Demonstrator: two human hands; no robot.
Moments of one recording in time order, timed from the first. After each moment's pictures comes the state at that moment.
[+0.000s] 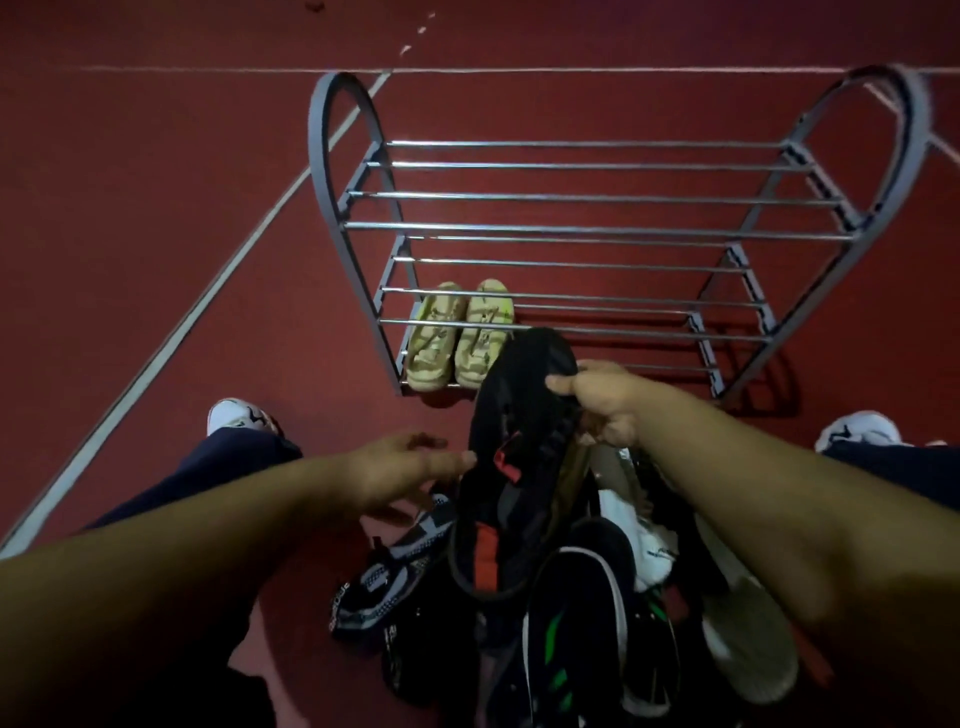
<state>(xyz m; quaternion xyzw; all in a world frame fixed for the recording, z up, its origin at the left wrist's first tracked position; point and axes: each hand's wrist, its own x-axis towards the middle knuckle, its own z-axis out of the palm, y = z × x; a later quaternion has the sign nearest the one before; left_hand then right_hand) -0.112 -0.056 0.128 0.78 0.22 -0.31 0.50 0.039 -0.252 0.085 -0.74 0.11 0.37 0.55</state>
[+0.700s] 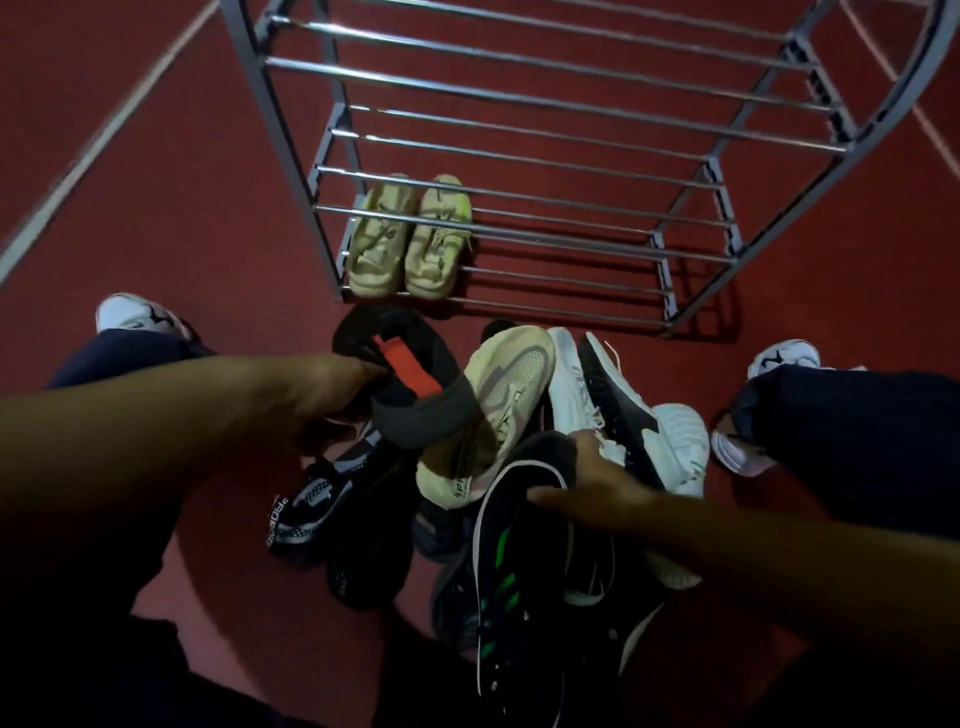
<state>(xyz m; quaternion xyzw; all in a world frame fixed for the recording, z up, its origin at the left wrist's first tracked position) -0.092 -0.055 0.105 0.73 0.39 -0.31 0.47 -0.086 -0.326 0.033 -0.85 -0.02 0.42 0.31</state>
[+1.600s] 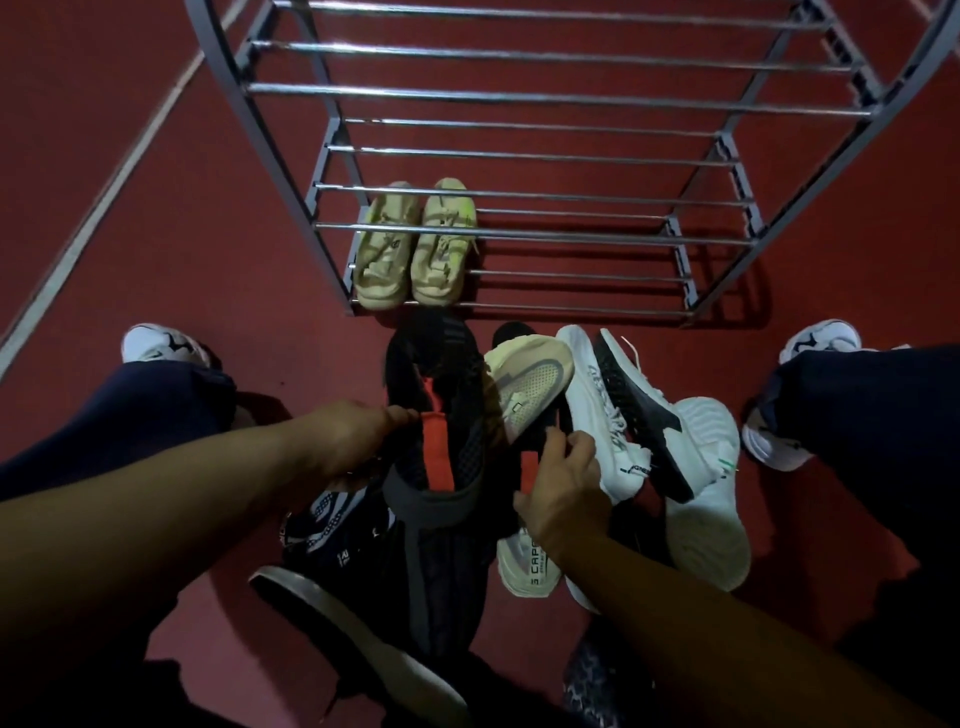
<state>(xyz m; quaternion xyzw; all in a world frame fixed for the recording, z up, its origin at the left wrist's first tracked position) -0.116 -0.075 0.089 0.73 0.38 -0.30 0.48 -0.112 -0.281 -0.041 -0.97 0.02 0.17 0.15</state>
